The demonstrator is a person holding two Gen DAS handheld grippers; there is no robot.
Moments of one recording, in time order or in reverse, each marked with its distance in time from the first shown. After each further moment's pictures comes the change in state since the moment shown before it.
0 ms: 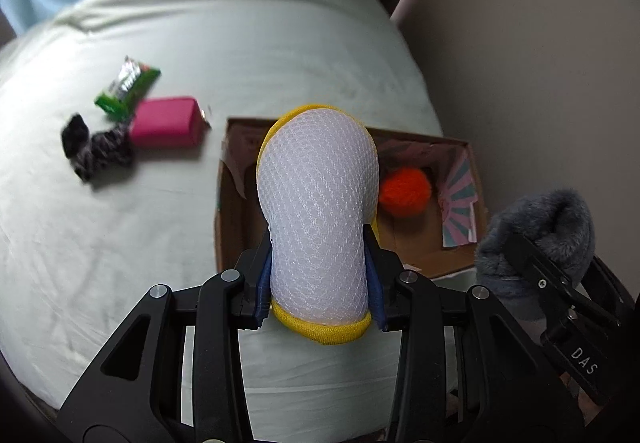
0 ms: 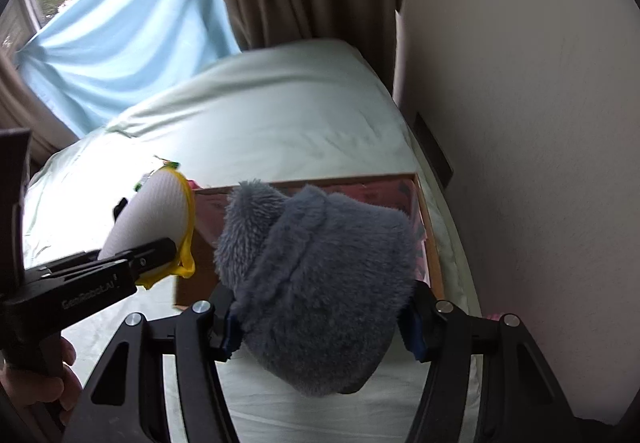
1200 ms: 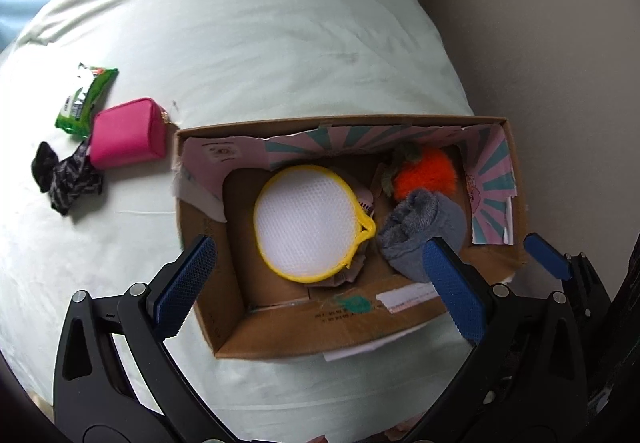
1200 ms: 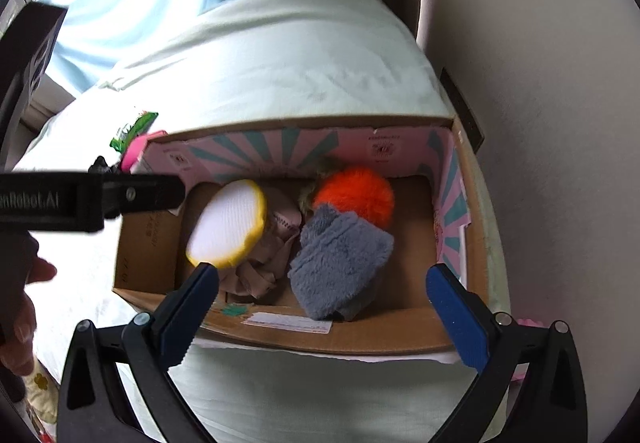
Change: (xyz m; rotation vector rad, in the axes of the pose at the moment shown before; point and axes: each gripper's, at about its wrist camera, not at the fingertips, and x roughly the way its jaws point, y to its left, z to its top) left arm 0.071 -0.020 0.037 0.109 0.148 0.050; right arm 0.093 -0.015 -0.013 -0.061 0.124 0.060
